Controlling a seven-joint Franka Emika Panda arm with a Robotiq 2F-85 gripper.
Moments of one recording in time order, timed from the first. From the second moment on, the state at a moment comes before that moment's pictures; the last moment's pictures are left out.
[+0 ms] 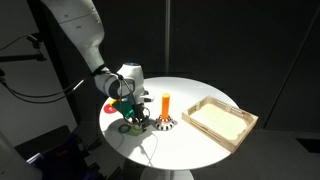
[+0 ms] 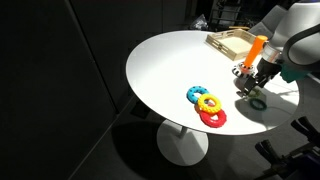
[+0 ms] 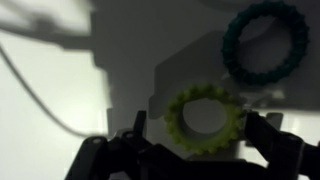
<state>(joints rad) 0.01 0.43 -0.06 -2.43 -0.08 2.84 0.05</state>
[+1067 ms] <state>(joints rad) 0.02 0.34 -0.10 -2.39 -0.08 2.83 0.05</state>
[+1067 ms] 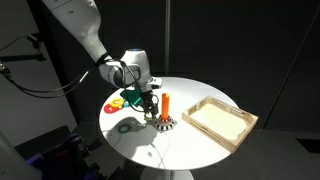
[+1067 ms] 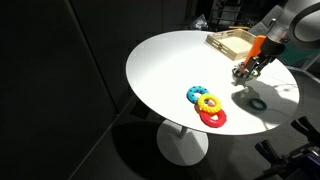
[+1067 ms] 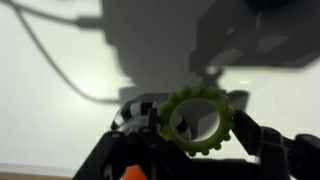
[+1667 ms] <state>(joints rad) 0.02 0.20 -0.12 -2.35 -0.08 2.82 0.05</state>
